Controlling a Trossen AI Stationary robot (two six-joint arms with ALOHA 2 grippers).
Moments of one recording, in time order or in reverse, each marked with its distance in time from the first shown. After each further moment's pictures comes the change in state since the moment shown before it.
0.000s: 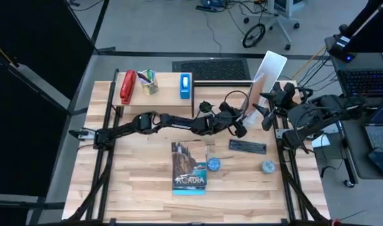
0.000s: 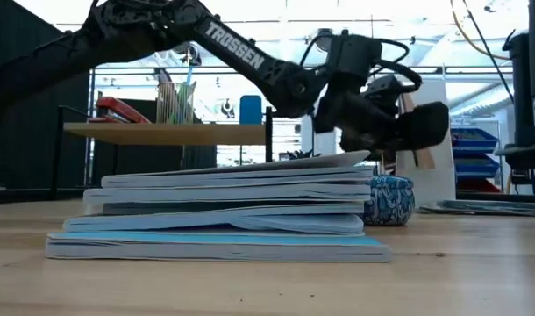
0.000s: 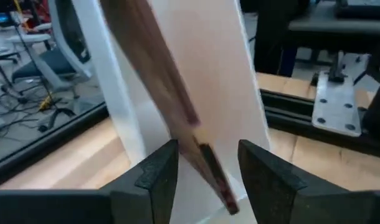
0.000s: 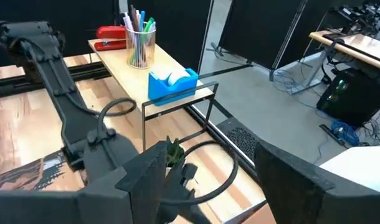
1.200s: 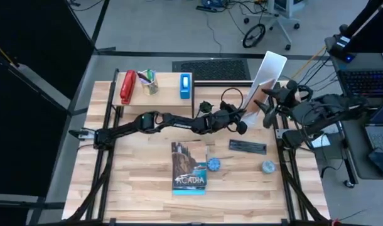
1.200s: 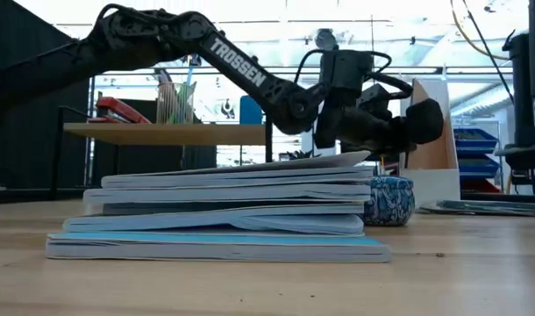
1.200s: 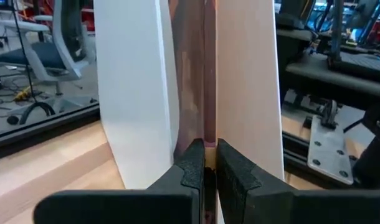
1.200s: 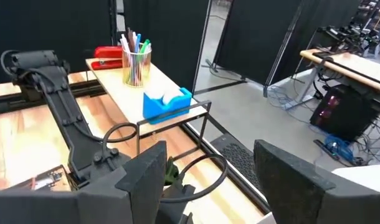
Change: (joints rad) left arm 0.026 0.093 0.000 0.200 0.046 -0.158; right arm 0.000 -0.011 0.000 0.087 0.069 -0.094
